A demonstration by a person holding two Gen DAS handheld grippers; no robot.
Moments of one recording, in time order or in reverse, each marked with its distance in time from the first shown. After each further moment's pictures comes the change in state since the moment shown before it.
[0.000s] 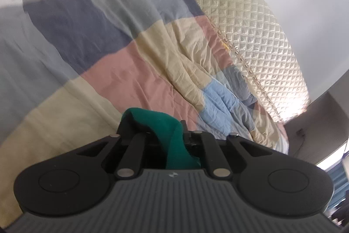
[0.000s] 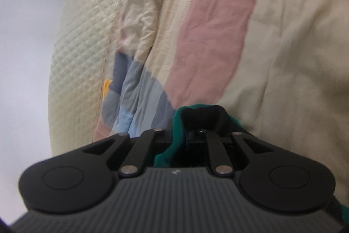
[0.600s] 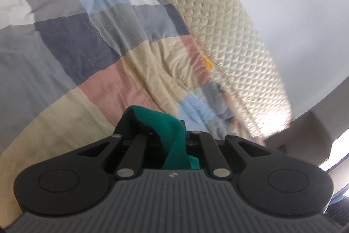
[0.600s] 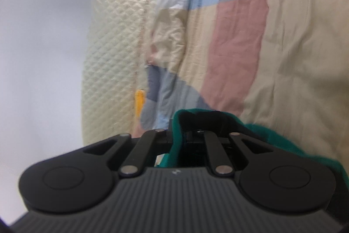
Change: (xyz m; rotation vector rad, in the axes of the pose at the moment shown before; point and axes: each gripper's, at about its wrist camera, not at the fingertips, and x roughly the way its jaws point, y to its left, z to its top) left arm -0.068 -0.031 0.017 -0.078 -0.047 -0.051; right arm -0.040 0.007 0.008 0.136 -0.045 0.089
